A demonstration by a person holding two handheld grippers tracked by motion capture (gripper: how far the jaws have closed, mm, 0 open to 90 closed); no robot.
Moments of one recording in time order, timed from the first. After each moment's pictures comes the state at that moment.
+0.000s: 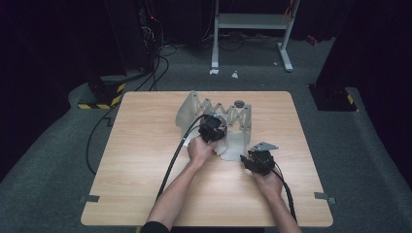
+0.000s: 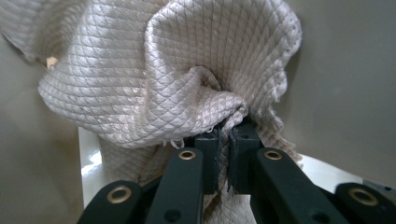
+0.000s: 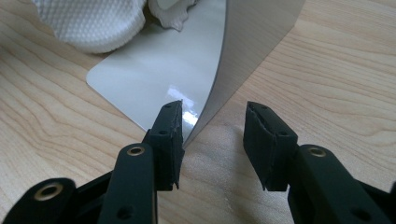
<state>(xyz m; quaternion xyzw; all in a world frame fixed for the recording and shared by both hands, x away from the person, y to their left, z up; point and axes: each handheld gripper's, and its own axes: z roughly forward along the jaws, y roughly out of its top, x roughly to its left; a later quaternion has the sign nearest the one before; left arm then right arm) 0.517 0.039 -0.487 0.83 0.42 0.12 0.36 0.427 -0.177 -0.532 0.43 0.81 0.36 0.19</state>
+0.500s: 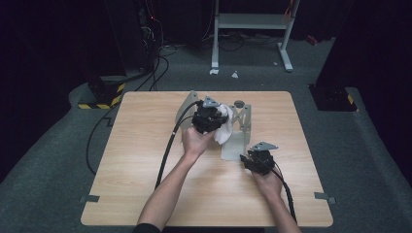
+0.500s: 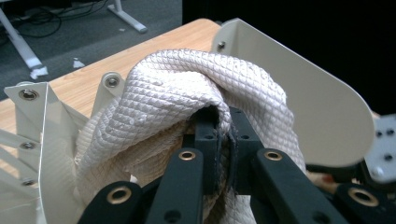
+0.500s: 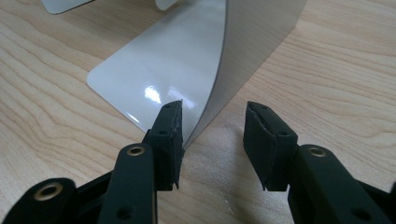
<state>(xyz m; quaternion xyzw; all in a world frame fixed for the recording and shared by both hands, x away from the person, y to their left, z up) 0.478 0.057 -0.393 0.80 0.36 0.16 0.45 0.428 -0.176 -0.532 0.43 0.81 0.36 0.19</state>
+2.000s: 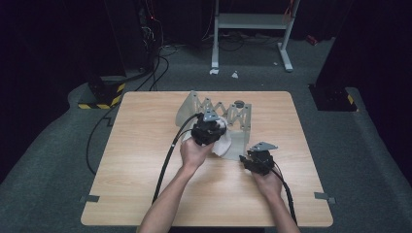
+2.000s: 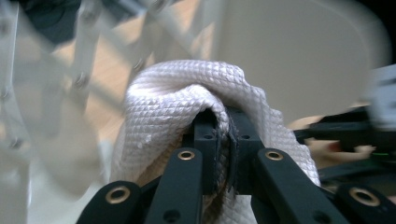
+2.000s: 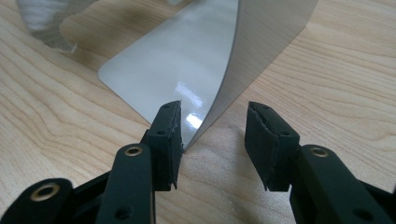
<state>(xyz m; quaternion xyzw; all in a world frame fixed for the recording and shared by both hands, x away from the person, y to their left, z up) 0.464 0.060 -0.430 0.81 0.38 0.15 0.42 0.428 -0.176 -0.531 0.42 0.81 0.36 0.19</state>
